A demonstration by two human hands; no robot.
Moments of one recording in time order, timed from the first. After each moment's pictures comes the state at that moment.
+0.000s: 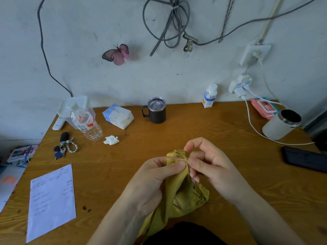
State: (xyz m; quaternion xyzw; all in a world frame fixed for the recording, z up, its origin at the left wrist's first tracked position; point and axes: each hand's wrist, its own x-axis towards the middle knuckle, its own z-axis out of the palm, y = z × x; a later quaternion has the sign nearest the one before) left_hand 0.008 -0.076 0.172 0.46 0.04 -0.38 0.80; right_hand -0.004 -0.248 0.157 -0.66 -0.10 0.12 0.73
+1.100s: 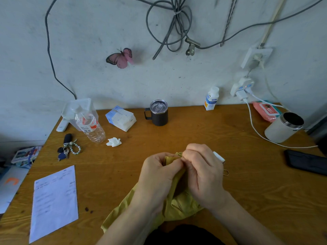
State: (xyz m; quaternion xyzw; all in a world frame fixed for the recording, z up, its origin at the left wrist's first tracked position) left_hand 0.004 -0.091 0.179 0.70 0.13 -0.20 0.68; right_hand 0.002 -0.210 0.131 -0.84 -0.17 -0.39 0.35
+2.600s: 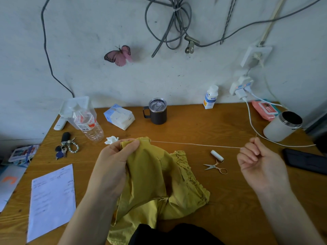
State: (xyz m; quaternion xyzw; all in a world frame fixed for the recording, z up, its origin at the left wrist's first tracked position) left_hand 0.034 -0.030 0.172 0.58 0.19 -0.10 0.78; right_hand 0.005 -0.314 0.139 -0.29 0.27 -0.12 0.91
